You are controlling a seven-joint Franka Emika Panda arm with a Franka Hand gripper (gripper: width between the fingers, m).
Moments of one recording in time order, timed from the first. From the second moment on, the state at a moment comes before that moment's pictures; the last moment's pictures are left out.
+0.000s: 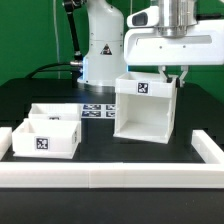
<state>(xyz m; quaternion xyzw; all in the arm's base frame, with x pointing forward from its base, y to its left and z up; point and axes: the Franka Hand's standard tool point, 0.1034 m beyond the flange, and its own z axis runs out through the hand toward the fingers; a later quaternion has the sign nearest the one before) 0.447 0.117 0.099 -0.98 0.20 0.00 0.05</state>
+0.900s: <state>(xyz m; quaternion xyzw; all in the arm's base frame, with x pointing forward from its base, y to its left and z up) 0.467 0.106 0.101 -0.98 0.19 -0.01 0.06</state>
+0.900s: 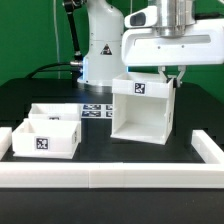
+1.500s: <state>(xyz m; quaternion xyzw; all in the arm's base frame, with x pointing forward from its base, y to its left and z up) 0.540 0.106 0.103 -0.98 0.16 -0.03 0.08</state>
